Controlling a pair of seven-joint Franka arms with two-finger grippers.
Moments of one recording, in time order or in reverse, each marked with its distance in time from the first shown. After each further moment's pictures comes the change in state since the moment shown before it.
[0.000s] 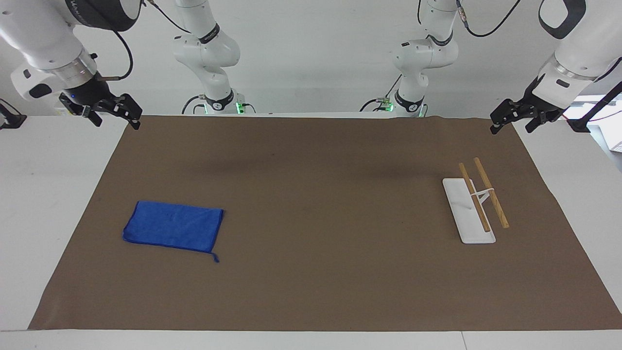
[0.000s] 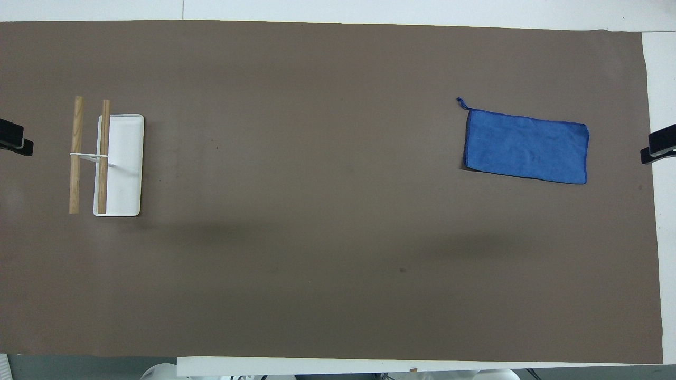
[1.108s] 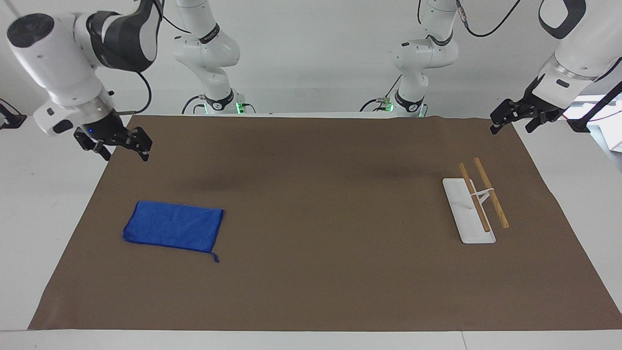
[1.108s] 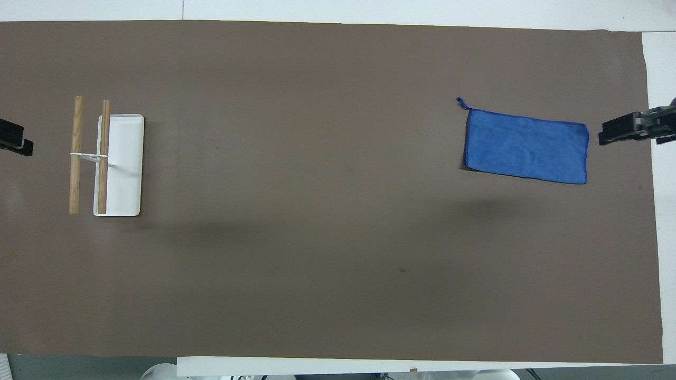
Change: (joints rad) left arm 0.000 0.000 0.000 0.000 0.000 0.000 0.000; right arm 0.021 0.043 0.009 -0.296 0.005 0.483 -0.067
